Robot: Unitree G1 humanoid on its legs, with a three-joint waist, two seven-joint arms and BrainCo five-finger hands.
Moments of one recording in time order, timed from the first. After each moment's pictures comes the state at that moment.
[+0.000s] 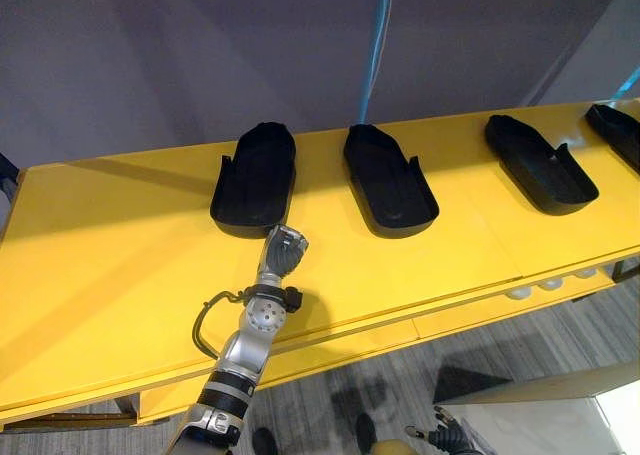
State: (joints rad) left arm -0.28 0.13 -0.21 0.20 0.31 -0.06 0.26; right arm 0.16 -0.09 -0.04 0.89 -0.09 -0.08 -0.08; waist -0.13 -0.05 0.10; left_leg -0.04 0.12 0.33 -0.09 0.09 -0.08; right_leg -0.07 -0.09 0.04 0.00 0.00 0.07
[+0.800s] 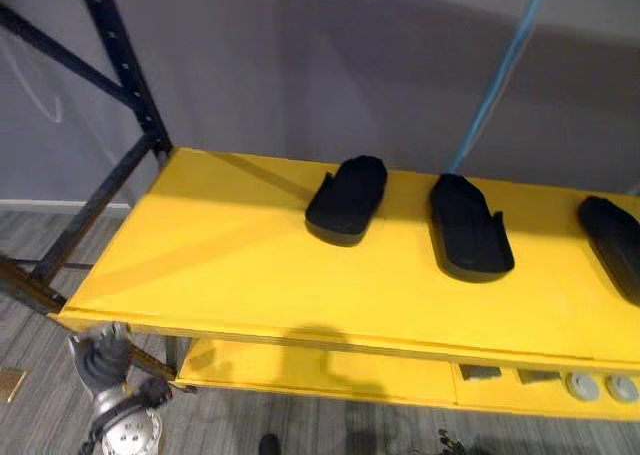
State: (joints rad) left arm 0.37 0.02 0.42 0.01 0.10 -0.07 0.31; right arm 0.21 -0.06 -0.03 0.80 -0.13 -0.06 -0.08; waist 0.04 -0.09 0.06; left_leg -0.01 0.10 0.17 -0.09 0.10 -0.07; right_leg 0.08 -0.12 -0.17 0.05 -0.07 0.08
